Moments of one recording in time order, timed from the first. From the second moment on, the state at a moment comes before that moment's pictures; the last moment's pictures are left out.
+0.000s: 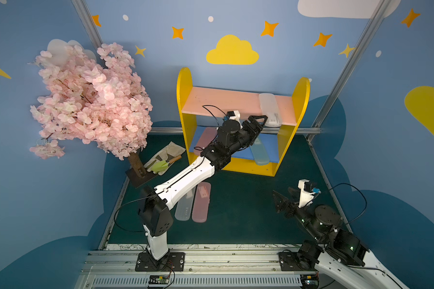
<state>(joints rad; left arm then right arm) -0.76 1.83 1.81 0.07 0.06 -1.32 0.87 0.31 0.58 -0.46 0.38 0.42</state>
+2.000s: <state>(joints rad) -0.76 2.02 2.06 0.05 0.18 -1.31 0.87 0.13 0.56 -0.57 0.45 0.38</state>
